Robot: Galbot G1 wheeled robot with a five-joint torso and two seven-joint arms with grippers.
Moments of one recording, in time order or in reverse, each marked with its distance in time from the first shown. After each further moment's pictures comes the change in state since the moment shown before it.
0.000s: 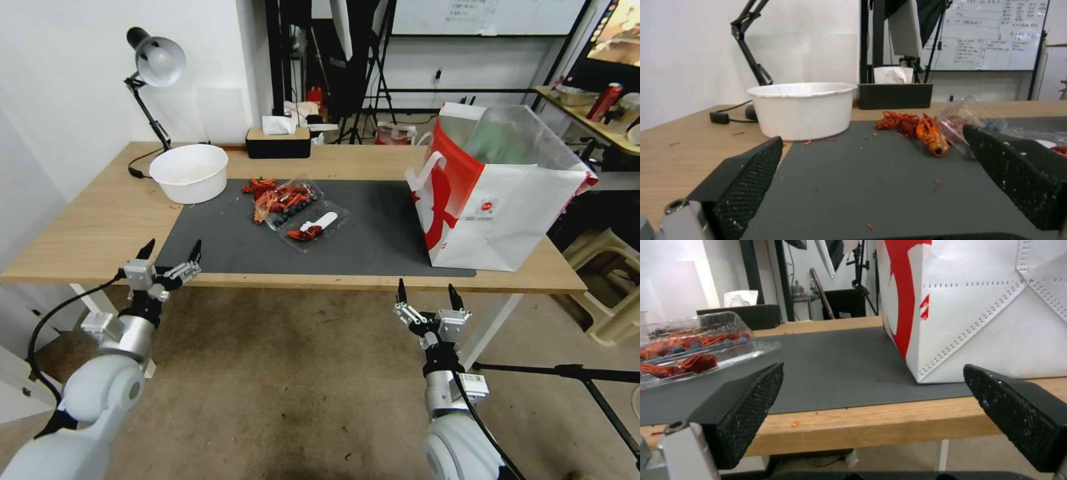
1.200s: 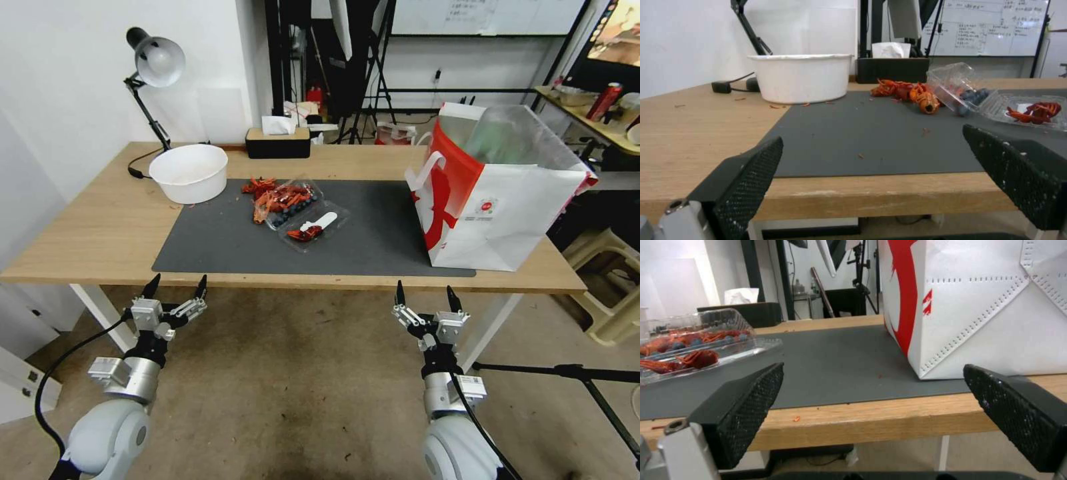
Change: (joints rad) left arm 0.105 -0.061 -0.012 0.017 0.048 -0.061 0.040; right arm 0.002 0.007 -0.002 -0.012 -0.010 0.006 -0.004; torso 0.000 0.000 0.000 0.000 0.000
